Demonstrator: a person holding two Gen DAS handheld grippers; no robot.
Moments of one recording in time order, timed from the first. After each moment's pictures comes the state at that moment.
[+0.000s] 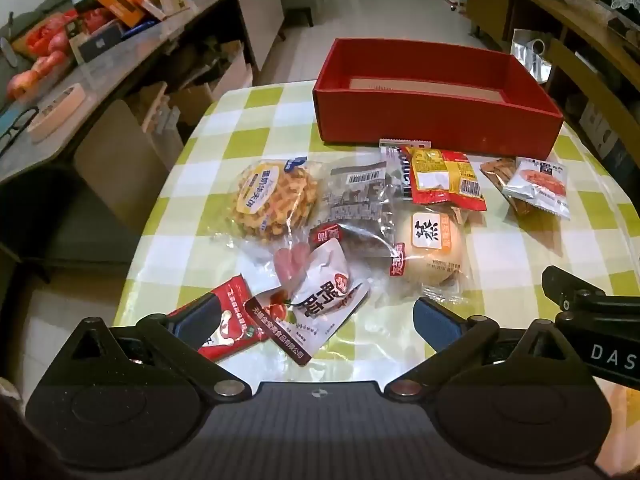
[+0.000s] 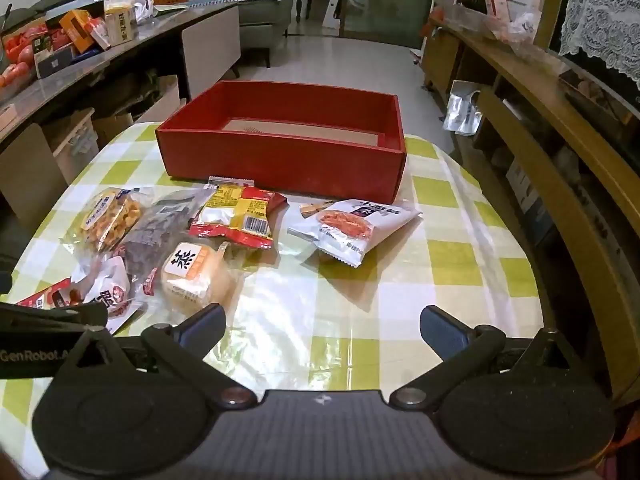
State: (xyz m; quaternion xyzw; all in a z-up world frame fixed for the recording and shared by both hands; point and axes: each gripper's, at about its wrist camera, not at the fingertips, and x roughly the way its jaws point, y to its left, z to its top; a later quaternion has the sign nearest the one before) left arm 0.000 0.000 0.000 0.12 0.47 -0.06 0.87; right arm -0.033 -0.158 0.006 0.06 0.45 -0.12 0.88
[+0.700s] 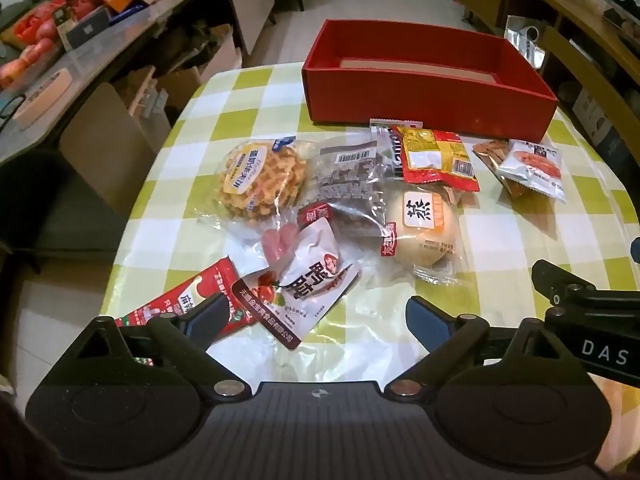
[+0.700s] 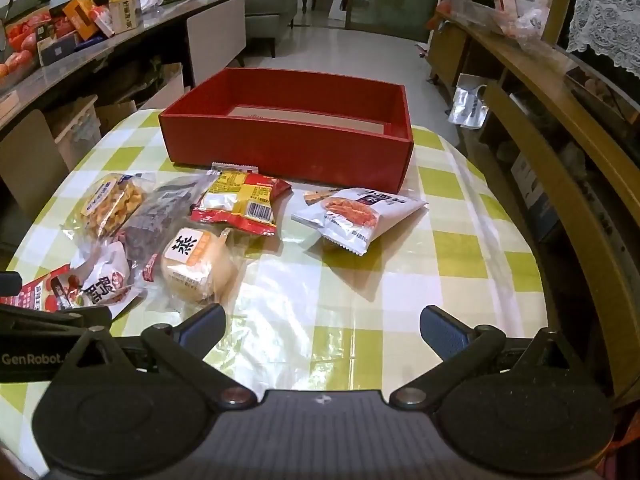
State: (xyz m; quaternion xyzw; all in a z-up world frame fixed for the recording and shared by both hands) left arm 0.000 0.000 -0.008 0.12 0.50 -0.07 0.86; right arm -0.030 -0.157 -0.002 0.05 0.46 -0.12 0.88
